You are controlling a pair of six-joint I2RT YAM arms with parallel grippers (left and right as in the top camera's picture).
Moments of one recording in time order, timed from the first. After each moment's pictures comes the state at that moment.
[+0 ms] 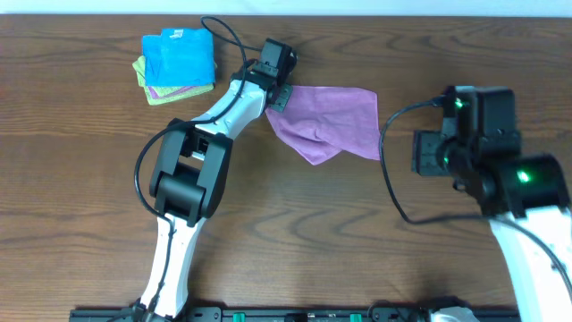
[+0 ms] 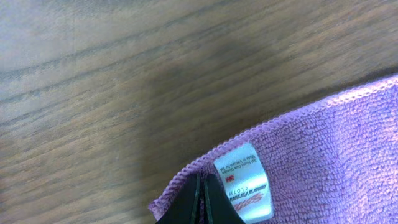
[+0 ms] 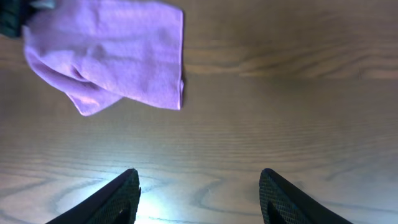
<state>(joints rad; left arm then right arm) -0.40 2.37 1.81 -0.50 -0.12 0.09 0.15 1.24 1.33 -1.11 0.10 0.13</state>
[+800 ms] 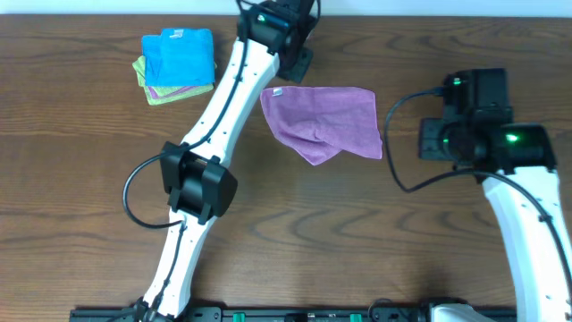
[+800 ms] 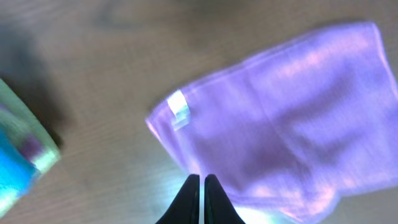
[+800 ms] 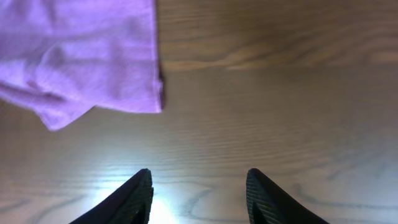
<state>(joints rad) -0.45 2.43 2.61 -1.38 0.00 -0.02 0.02 1.34 1.32 -1.06 0.07 0.12</state>
